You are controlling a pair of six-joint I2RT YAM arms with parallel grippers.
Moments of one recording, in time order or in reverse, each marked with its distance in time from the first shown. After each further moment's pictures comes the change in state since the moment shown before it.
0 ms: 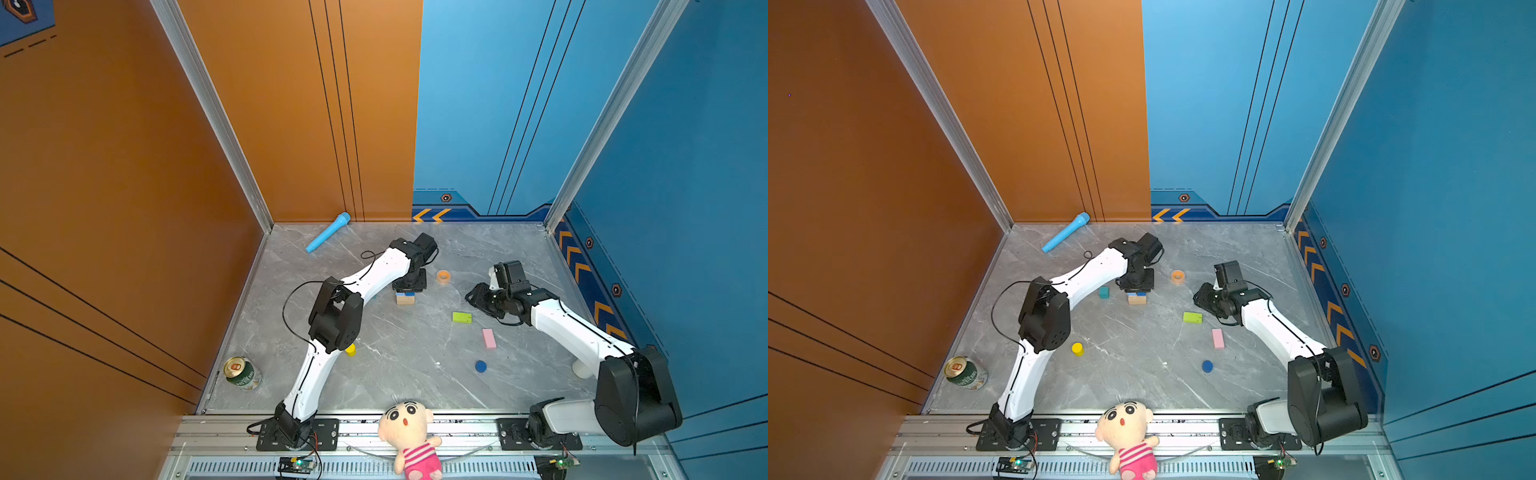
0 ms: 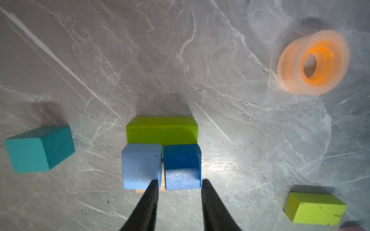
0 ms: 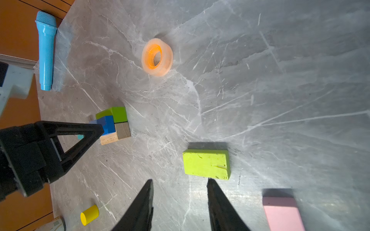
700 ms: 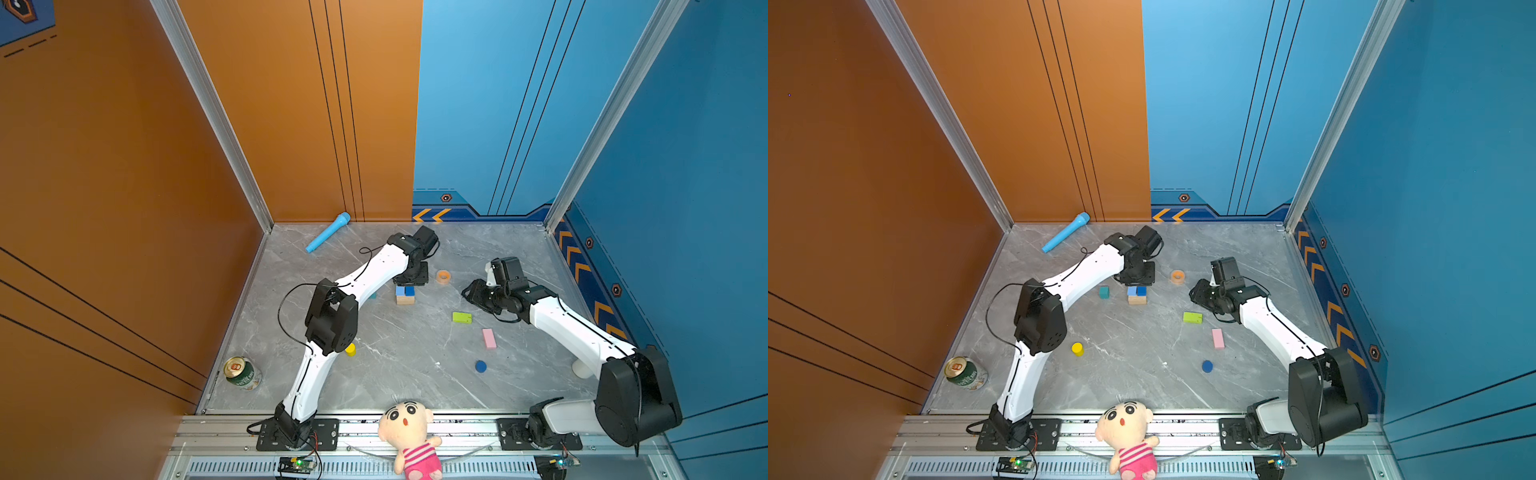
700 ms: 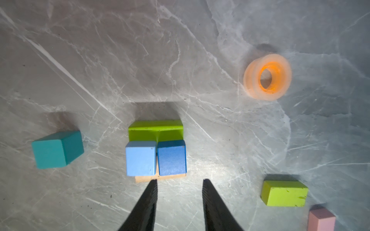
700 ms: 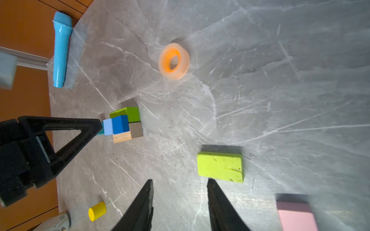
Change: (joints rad) left arm -0.005 -0.060 0.040 -0.003 -0.007 0.027; right arm 0.045 0.007 0.058 -0.005 0.000 0.000
